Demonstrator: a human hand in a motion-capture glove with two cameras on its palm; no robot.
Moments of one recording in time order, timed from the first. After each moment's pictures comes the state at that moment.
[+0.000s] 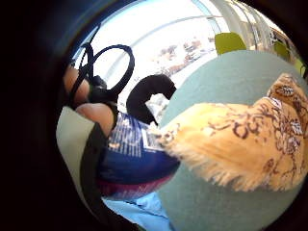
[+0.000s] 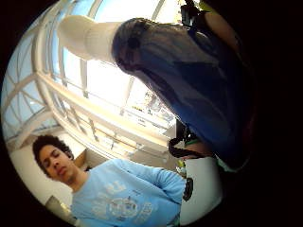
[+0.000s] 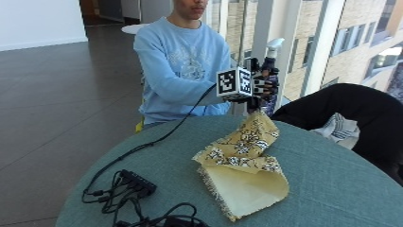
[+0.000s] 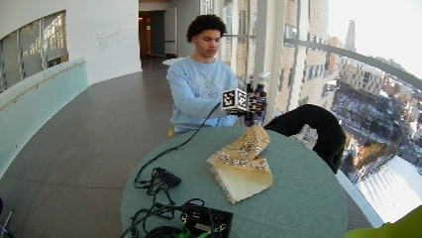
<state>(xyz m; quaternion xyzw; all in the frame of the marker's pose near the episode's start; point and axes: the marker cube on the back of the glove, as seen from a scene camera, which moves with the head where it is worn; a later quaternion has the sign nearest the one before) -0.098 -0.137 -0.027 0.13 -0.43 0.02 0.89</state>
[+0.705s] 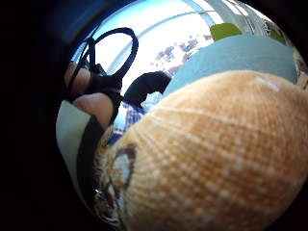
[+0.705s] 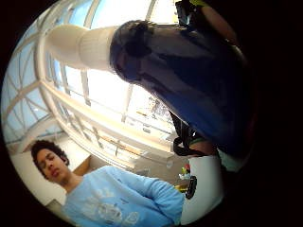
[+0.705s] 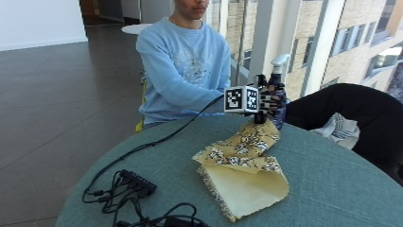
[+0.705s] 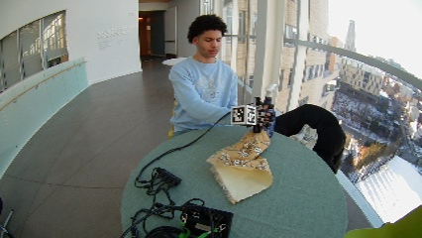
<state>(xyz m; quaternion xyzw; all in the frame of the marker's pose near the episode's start) -0.110 -0.155 0.038 0.13 -0.45 0.06 0.88</state>
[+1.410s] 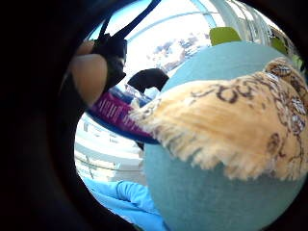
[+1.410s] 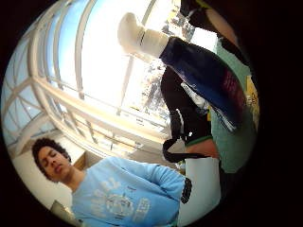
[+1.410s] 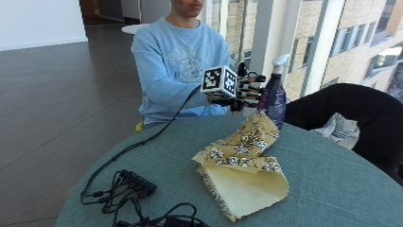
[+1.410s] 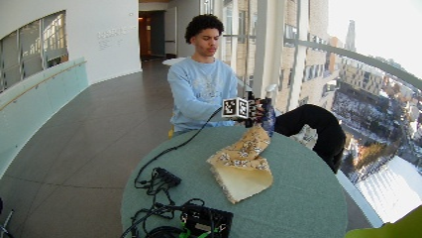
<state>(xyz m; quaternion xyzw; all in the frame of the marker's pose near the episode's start) -0.077 -0.096 -0.020 0.10 -0.37 0.04 0.92</state>
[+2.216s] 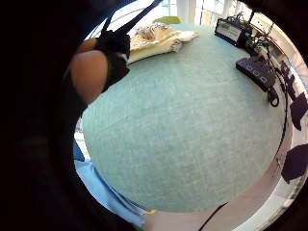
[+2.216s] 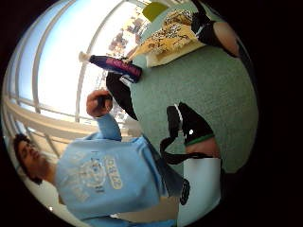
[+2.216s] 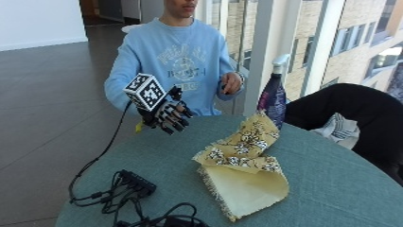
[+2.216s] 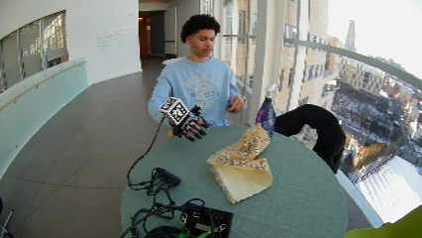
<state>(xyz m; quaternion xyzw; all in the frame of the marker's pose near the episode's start) 0.080 0.127 -0.036 0.03 -0.14 0.18 0.97</state>
